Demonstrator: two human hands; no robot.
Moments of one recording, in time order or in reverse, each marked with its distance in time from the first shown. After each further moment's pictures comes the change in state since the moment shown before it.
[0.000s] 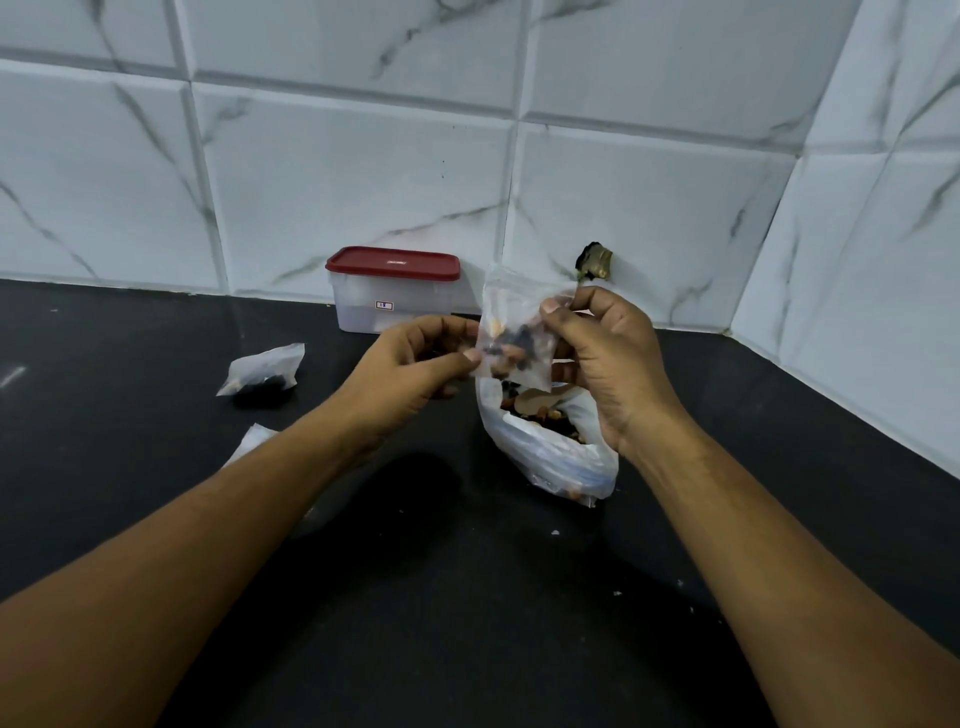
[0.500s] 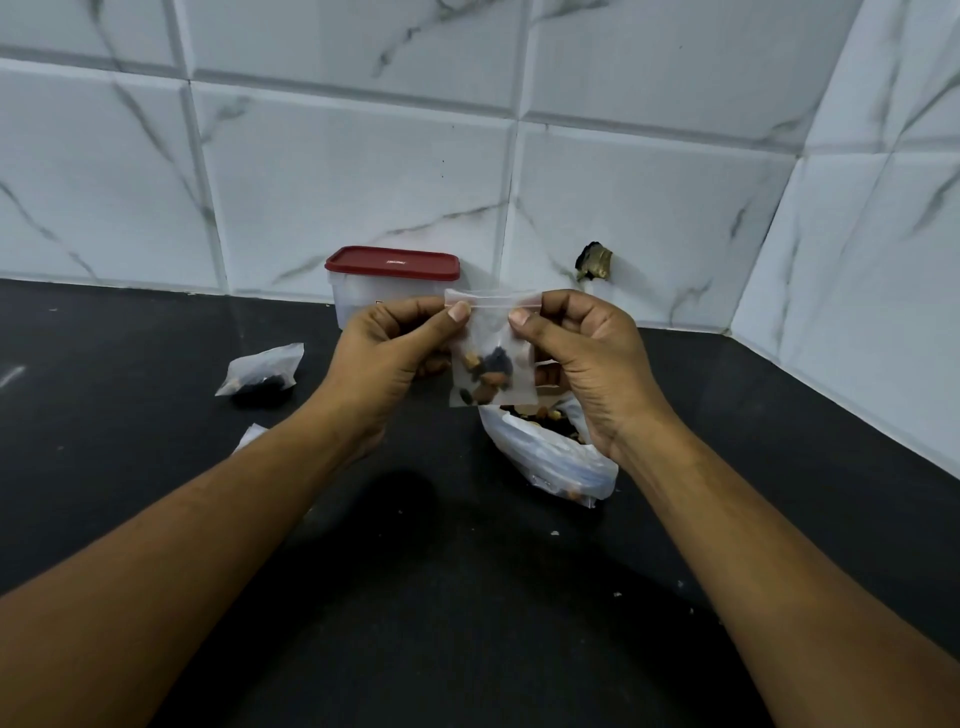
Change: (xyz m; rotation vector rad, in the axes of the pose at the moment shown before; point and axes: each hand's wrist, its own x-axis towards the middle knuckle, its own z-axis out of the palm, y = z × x) left_hand 0.006 -0.001 -0.003 -0.268 0.178 0.047; right_hand -0.003 0.005 0.009 0.027 -0.085 -0.007
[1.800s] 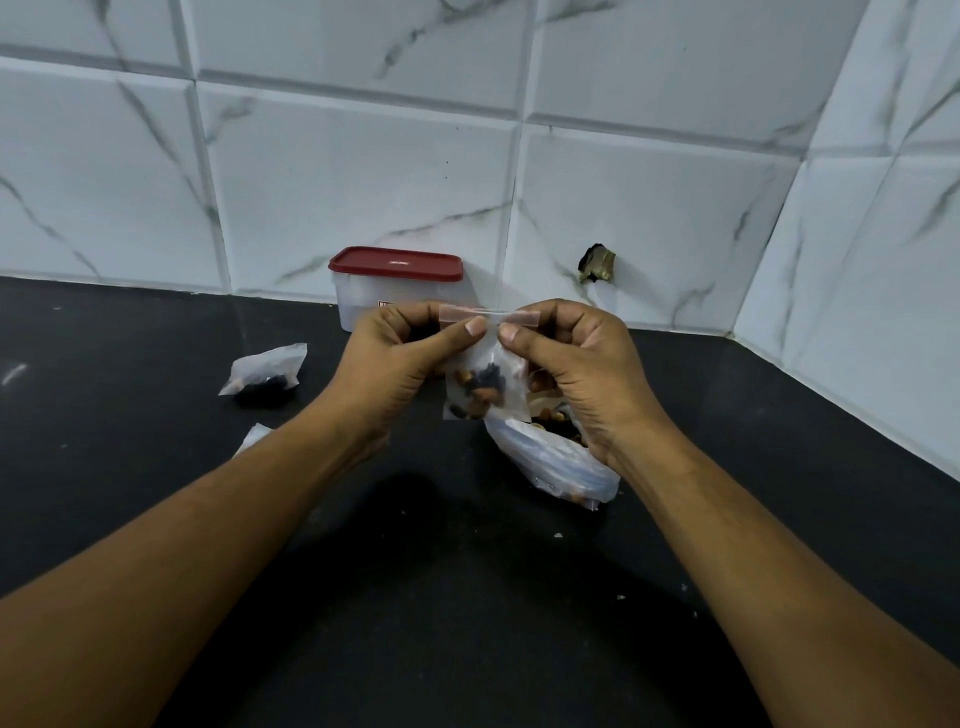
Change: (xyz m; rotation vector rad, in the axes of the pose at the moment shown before) left_hand -0.006 0.008 0.004 0.021 -0.070 0.007; right_hand -0.006 -0.001 0.004 -0.096 -0.071 -0.035
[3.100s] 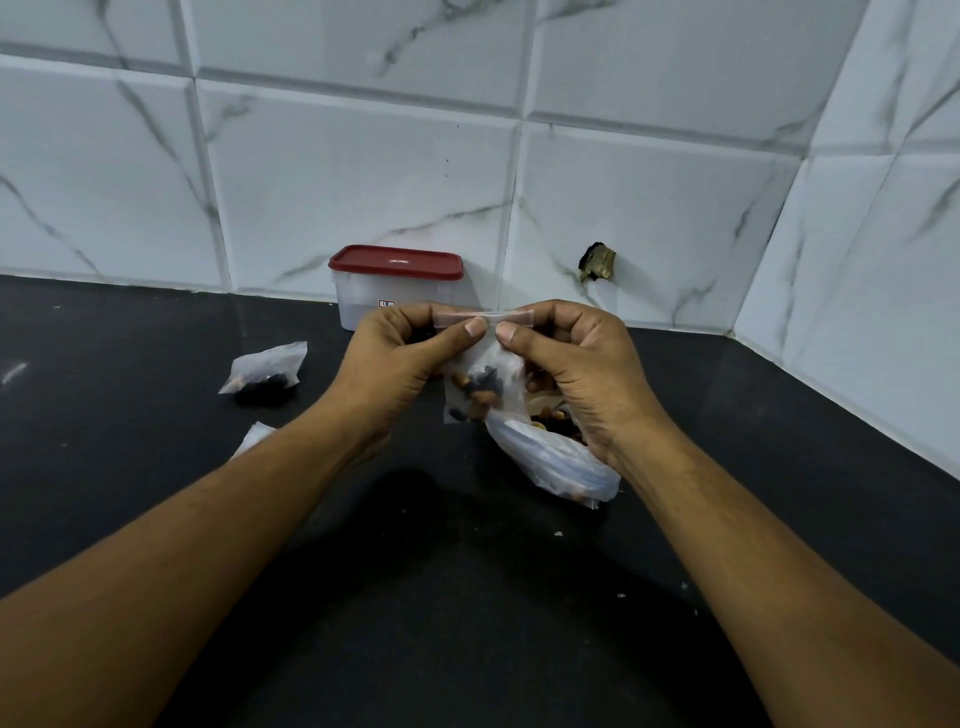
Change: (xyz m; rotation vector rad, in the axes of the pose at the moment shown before) left_hand 0.001 -0.003 0.001 0.029 -0.001 0.034; right_hand 0.000 0.000 0.000 0.005 -0.010 0.013
